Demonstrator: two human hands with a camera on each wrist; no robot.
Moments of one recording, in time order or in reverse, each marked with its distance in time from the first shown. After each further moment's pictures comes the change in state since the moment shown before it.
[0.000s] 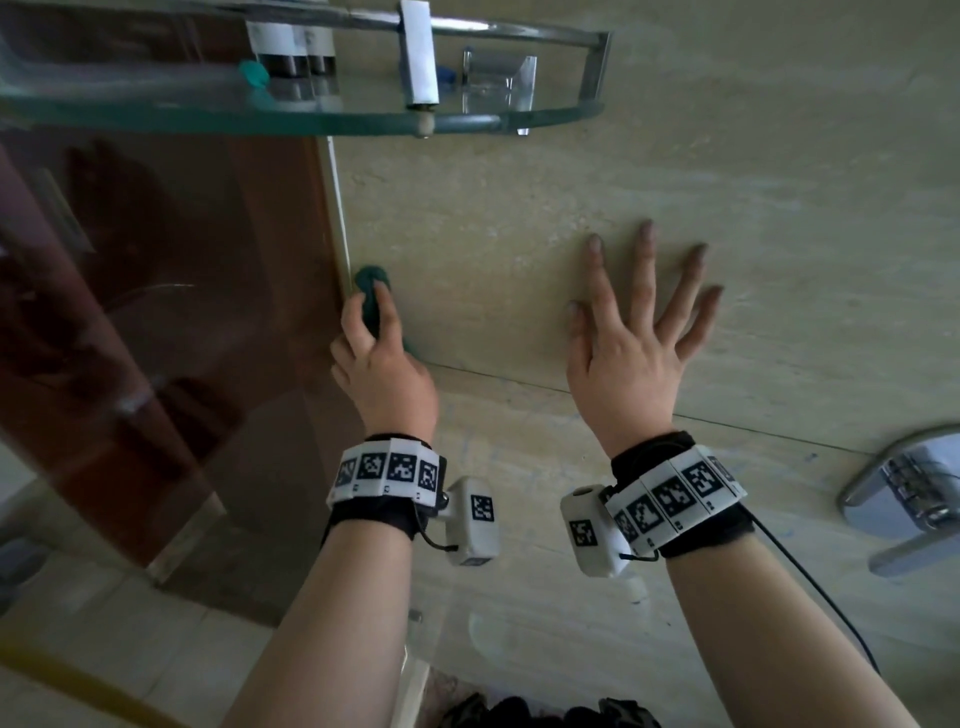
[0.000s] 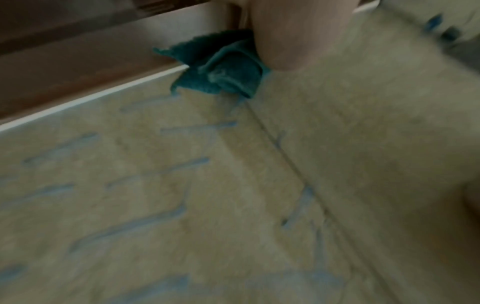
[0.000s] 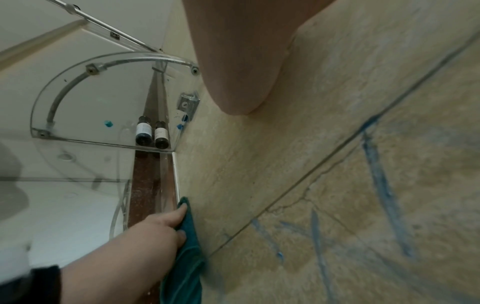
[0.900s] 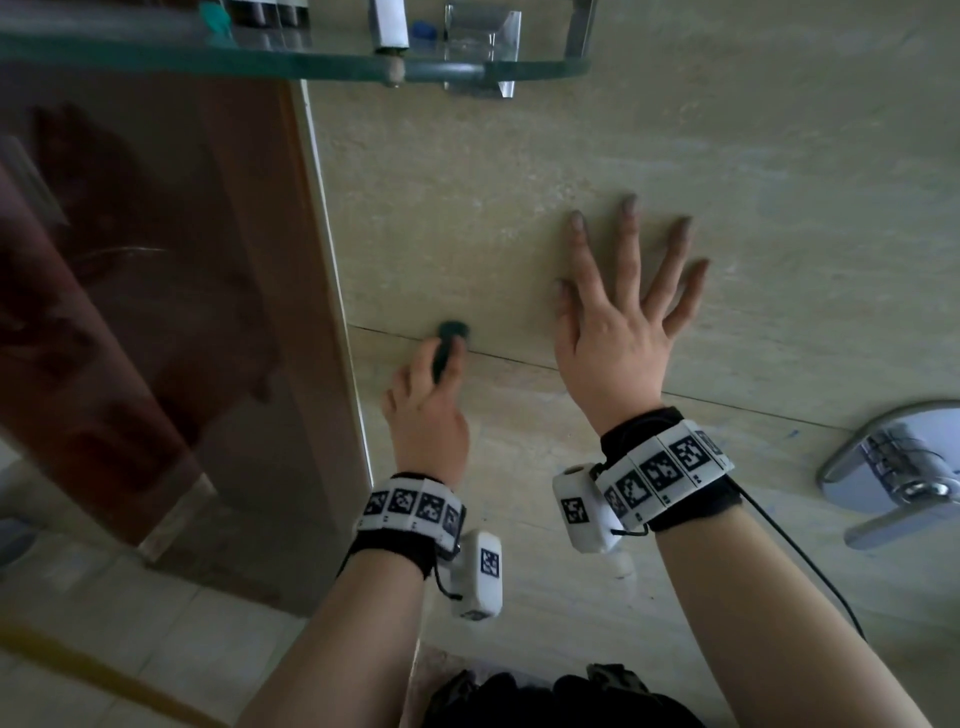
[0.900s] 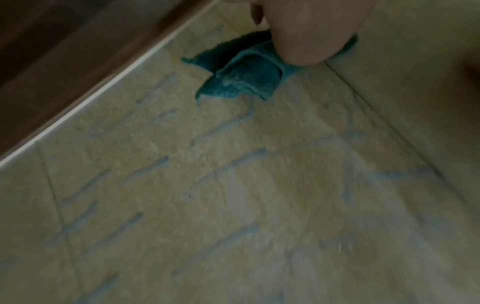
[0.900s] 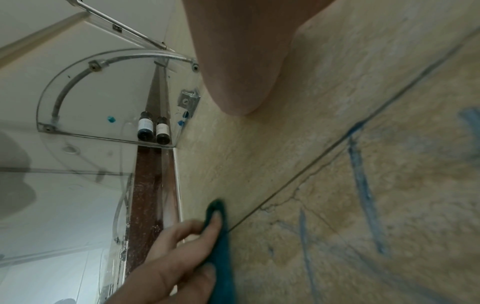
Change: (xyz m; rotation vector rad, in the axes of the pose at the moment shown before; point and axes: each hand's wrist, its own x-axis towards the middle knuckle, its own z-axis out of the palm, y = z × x) left_hand -0.070 -0.004 0.022 -0.038 -0.227 0.239; right_hand -0.002 0.004 -0.001 0.015 0.004 -0.033
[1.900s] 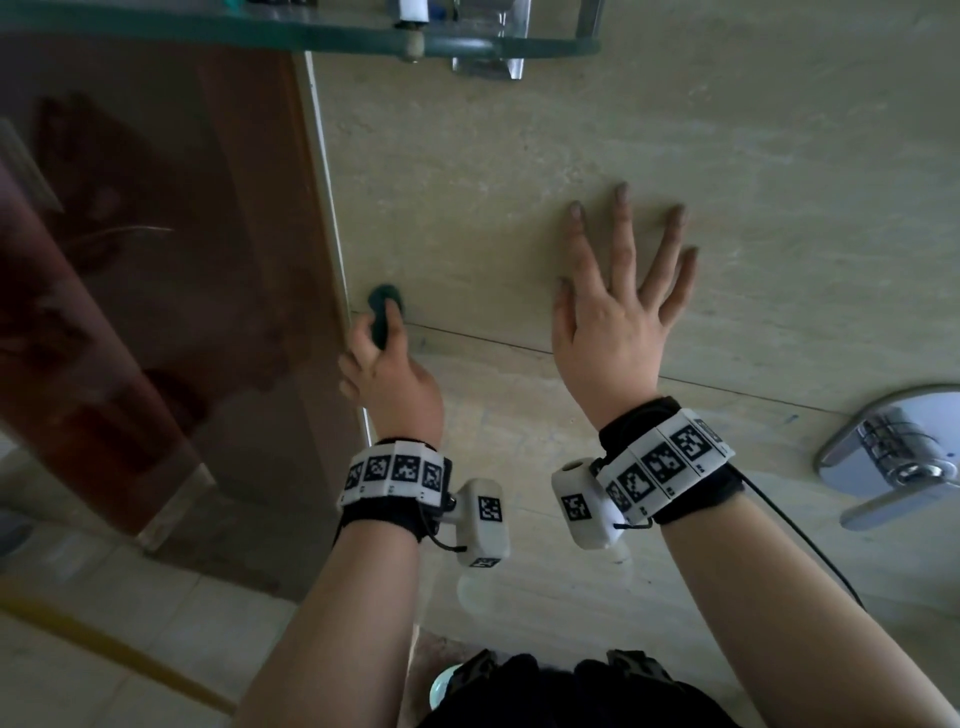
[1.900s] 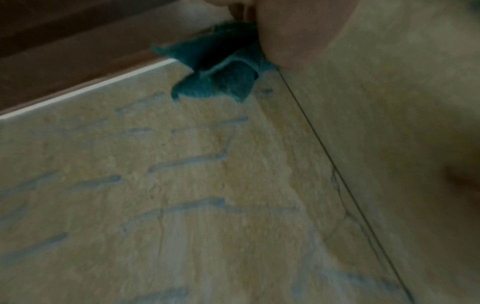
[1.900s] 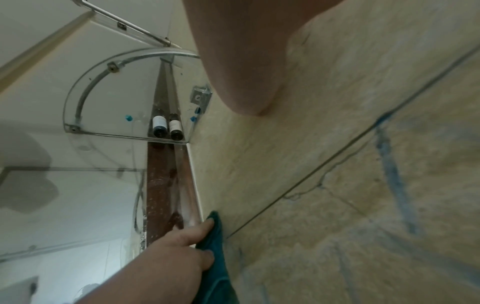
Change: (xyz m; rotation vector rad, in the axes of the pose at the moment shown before) left_hand 0.021 -0.004 -0.022 -0.048 0.099 -0.367; right_hand -0.004 -0.010 -0.006 -0.012 -0.021 -0.017
